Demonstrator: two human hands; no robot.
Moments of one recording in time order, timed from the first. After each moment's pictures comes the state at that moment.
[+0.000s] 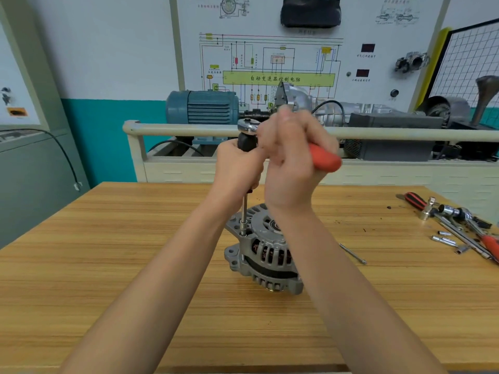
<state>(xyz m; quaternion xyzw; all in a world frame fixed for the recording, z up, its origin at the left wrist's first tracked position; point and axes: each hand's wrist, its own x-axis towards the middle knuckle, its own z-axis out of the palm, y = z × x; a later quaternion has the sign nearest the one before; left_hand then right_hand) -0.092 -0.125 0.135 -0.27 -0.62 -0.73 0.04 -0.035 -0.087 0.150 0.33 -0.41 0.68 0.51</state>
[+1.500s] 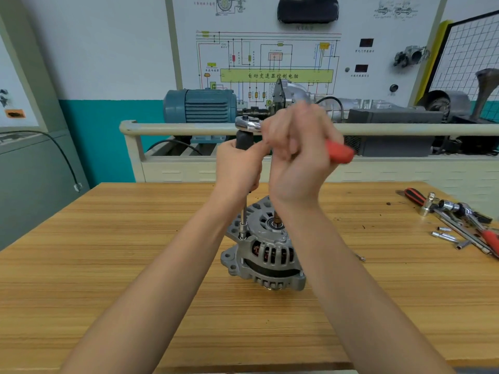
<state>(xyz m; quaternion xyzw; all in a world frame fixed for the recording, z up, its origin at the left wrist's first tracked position) -0.086 -0.115 0.136 -0.24 -0.62 -0.74 0.04 -0.031 -0.071 0.153 0.33 -0.40 0.70 0.50</state>
